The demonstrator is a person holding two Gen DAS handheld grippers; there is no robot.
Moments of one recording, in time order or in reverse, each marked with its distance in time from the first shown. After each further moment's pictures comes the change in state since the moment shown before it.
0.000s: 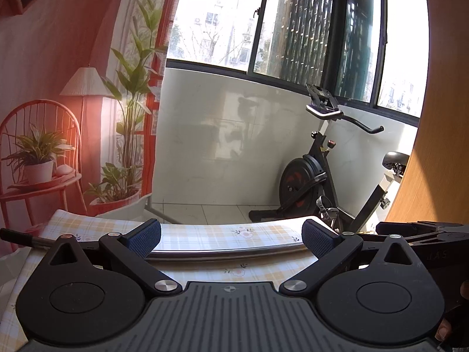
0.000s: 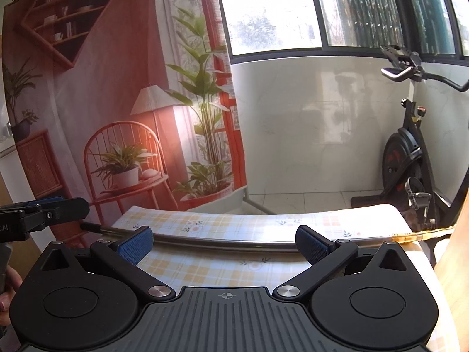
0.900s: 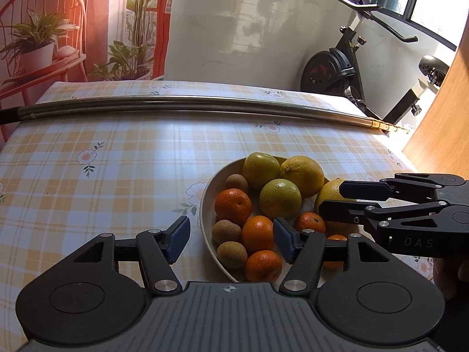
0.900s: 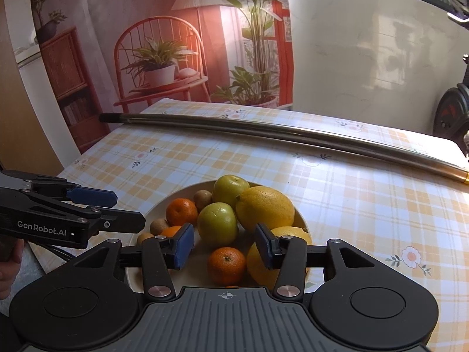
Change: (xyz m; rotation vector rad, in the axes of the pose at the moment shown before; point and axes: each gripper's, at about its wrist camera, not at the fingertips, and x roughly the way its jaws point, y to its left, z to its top) left arm 0.068 0.055 -0.131 -0.063 0.442 0.027; right arm 0.114 0.035 -0.138 -0.140 0.321 0.153
